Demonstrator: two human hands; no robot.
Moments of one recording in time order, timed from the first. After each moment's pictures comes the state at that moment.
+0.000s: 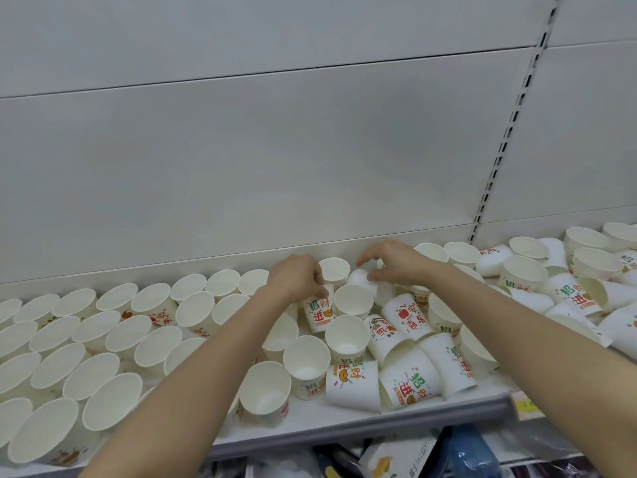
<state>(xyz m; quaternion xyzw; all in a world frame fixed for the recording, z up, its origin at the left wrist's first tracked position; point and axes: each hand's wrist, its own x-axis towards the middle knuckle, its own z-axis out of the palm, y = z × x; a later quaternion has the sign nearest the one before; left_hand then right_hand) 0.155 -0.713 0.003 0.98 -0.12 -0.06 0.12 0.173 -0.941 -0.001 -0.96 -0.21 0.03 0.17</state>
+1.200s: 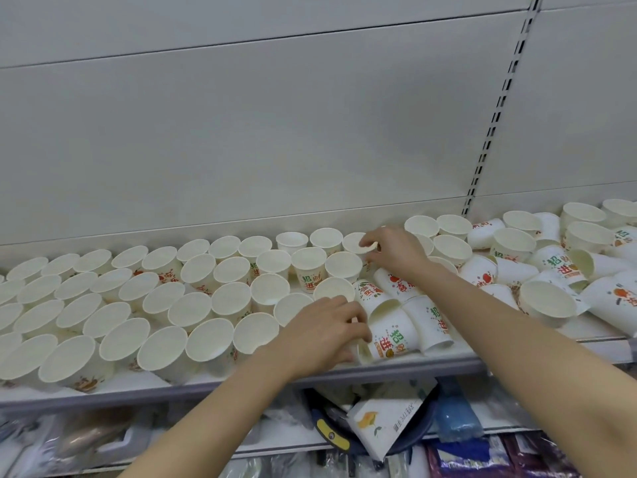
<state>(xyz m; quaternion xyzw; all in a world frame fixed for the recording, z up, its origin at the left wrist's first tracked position) 0.004 -0.745 -0.033 0.89 -0.45 0.05 0.04 0.127 -0.944 -0.027 -0.97 -0.12 -0.08 0.19</state>
